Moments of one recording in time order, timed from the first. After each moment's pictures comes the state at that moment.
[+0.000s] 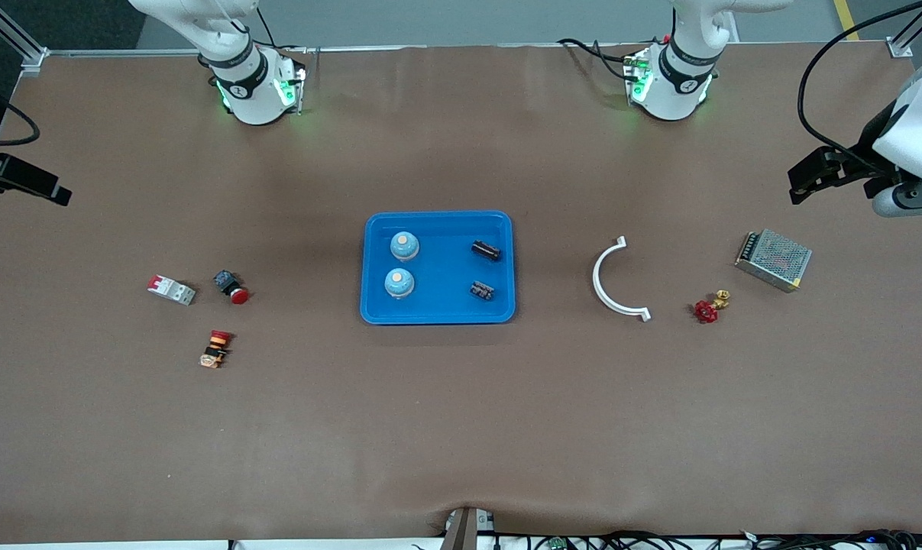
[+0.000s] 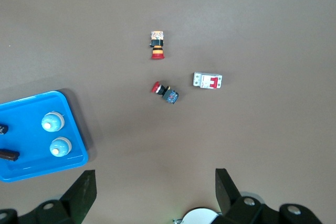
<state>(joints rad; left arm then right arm) -0.09 0.02 -0.04 -1.49 0.07 1.49 -0.16 -0.05 0.09 0.00 -1.34 0.05 1.32 0.20</state>
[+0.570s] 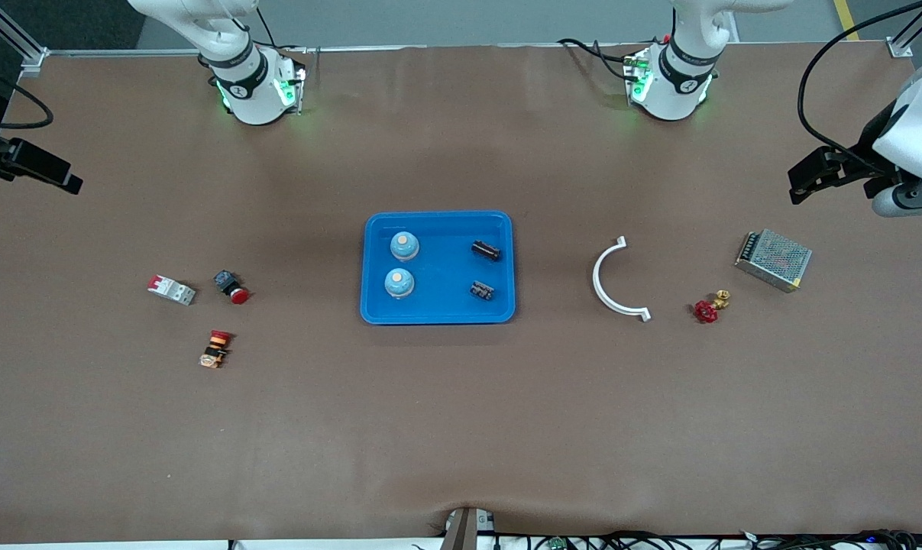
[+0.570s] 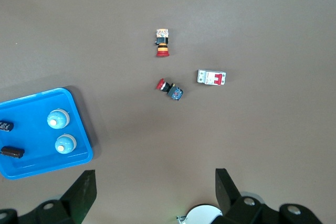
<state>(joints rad) -0.09 0.02 -0.04 -1.49 0.07 1.49 -0.16 -0.02 0.07 0.00 -1.34 0.04 1.32 0.22</state>
